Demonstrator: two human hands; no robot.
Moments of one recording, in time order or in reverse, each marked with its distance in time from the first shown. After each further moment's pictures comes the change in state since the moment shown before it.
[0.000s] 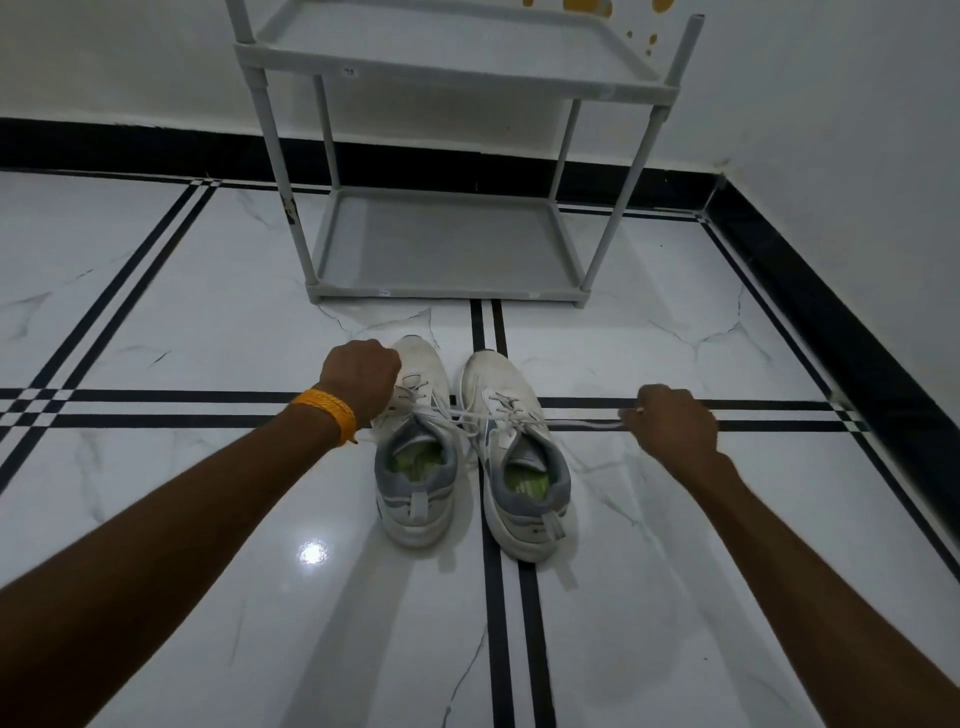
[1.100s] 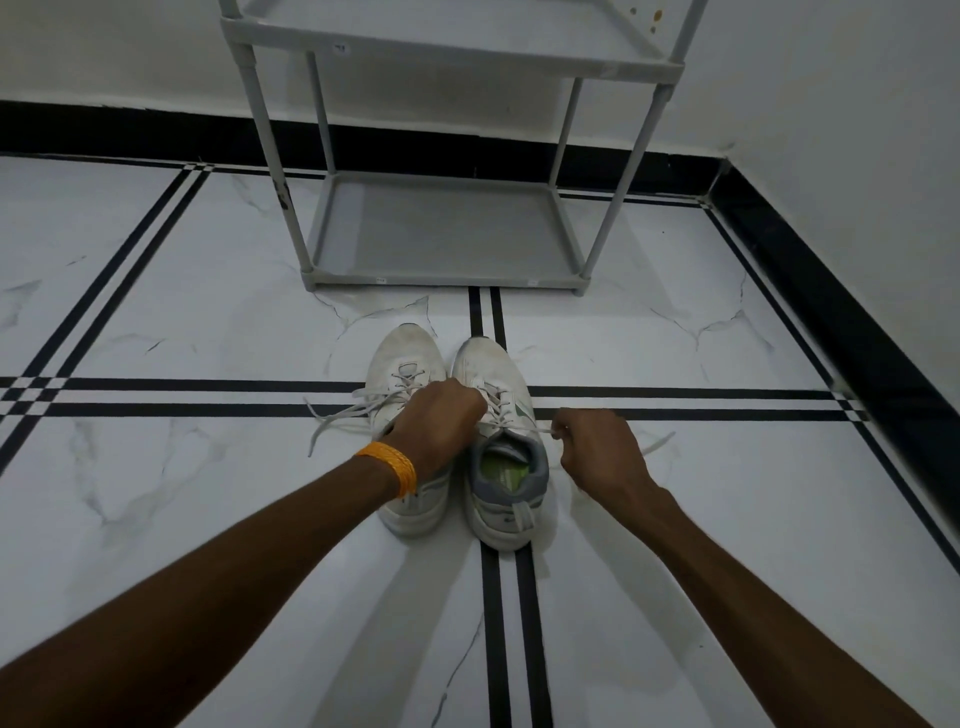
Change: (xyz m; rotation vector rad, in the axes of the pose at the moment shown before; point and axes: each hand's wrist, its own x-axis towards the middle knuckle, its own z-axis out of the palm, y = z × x) left_hand -0.026 0.084 0.009 -0.297 0.069 0.268; right_hand -0.043 -0.051 0.035 0.147 -0.011 -0.327
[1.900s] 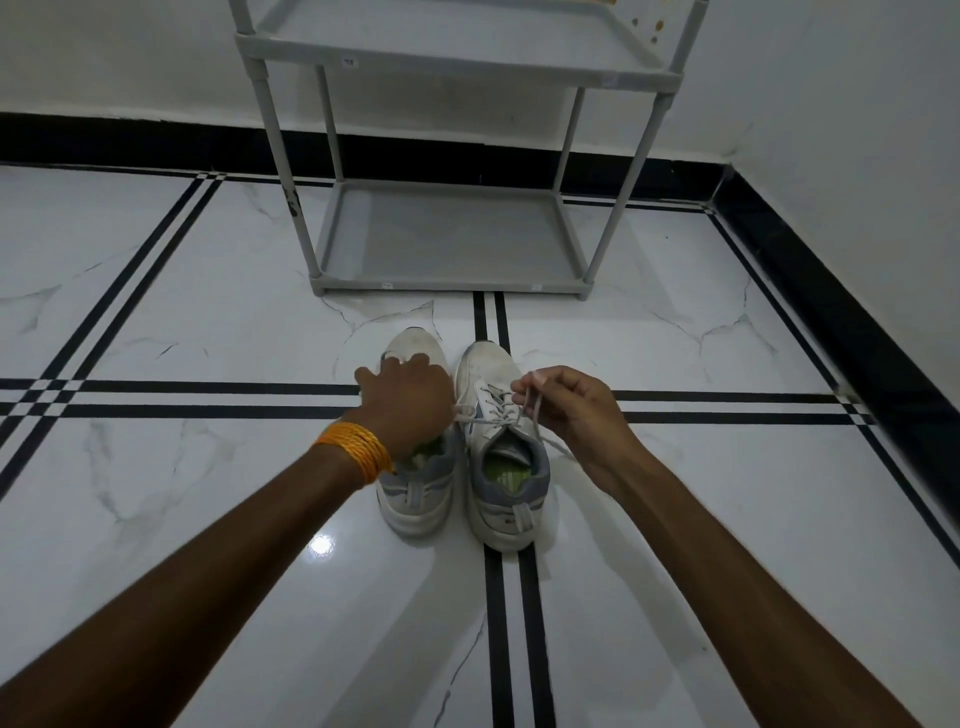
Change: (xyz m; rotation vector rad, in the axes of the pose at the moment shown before) left_hand -0.013 -0.013 -0.046 0.014 -0.189 -0.409; right_hand 0.006 -0.035 -0.035 1.451 -0.152 0.192
